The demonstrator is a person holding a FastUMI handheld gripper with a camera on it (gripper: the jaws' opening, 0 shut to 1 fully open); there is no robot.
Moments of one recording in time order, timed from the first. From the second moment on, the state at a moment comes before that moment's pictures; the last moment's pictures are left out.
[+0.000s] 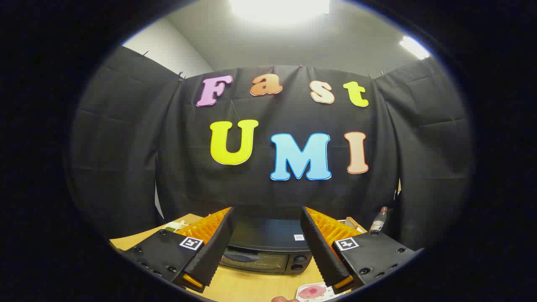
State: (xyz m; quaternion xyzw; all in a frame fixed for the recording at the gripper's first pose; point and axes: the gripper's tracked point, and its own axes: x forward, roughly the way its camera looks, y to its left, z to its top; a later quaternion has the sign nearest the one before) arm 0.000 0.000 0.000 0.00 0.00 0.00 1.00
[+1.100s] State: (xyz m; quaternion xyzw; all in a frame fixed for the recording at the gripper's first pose) arm -0.007 0.002 -0.015 0.01 0.05 -0.01 1.00
